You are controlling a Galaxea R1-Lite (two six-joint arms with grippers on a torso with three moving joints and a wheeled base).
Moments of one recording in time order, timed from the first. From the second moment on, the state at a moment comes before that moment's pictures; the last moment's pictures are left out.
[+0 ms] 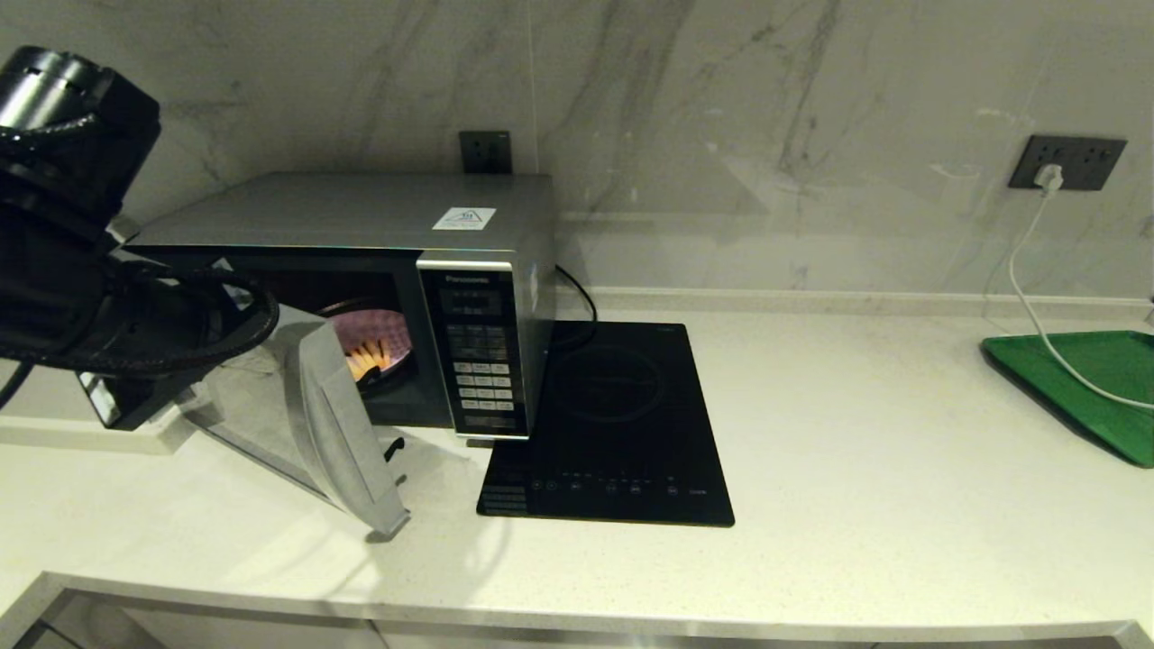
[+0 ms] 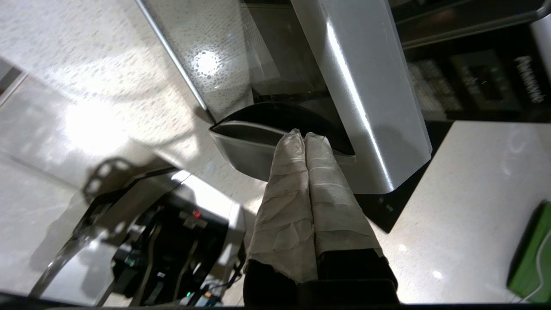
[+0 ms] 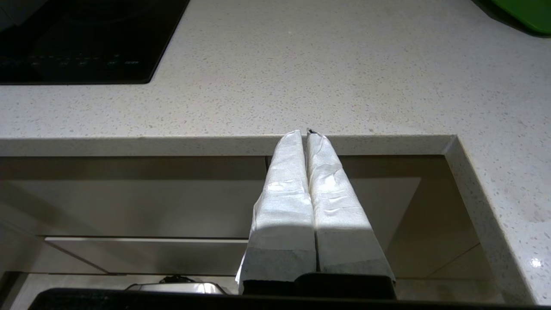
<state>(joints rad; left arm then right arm) -0.28 1.52 -1.53 0.80 0.18 -0.95 0.00 0.00 -0.11 0.26 -0.04 0.09</state>
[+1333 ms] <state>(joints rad) -0.33 1.78 -1.51 0.31 0.18 -0.86 0.00 0.00 -0.11 0.26 -0.04 0.09</state>
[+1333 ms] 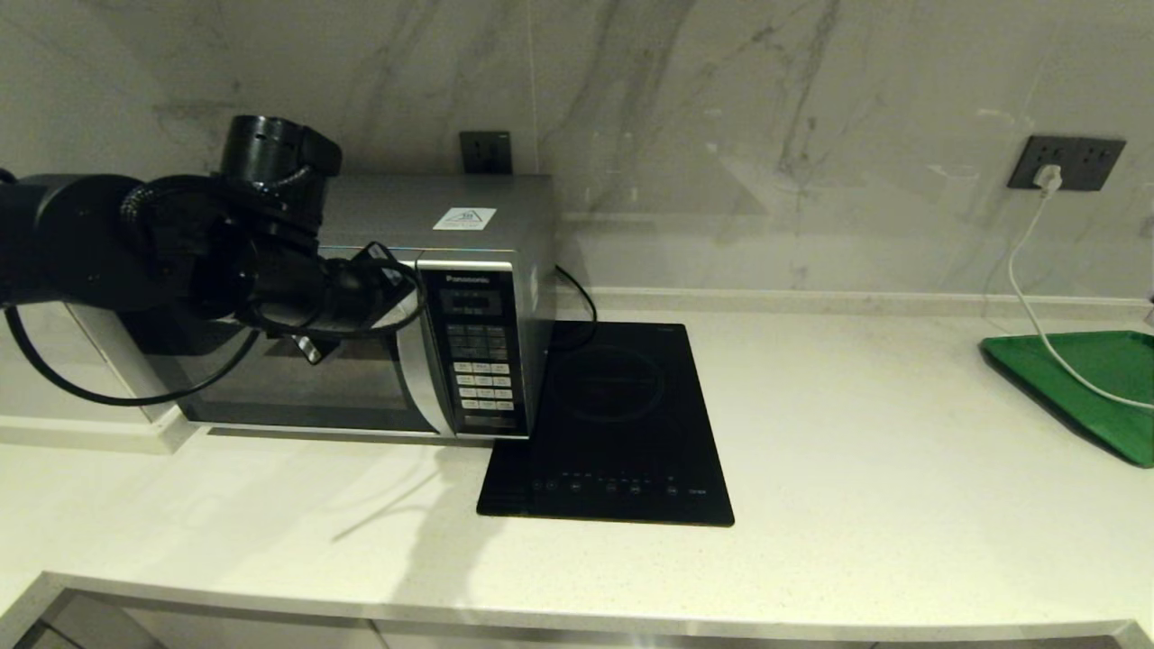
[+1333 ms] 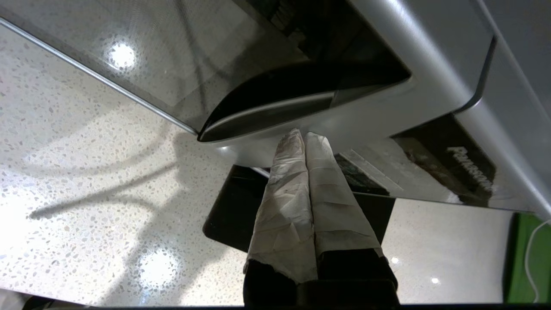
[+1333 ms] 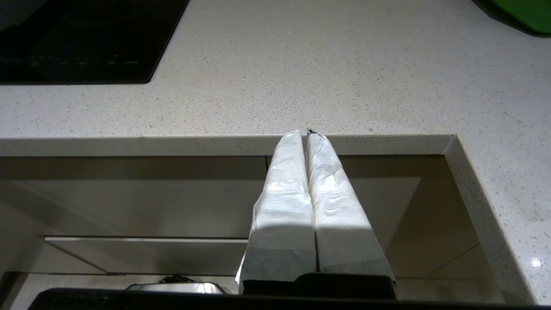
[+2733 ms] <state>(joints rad) -0.60 1.64 -0.96 0.08 0.31 -0.56 0.00 0.00 -0.11 0.26 -0.04 0.09</state>
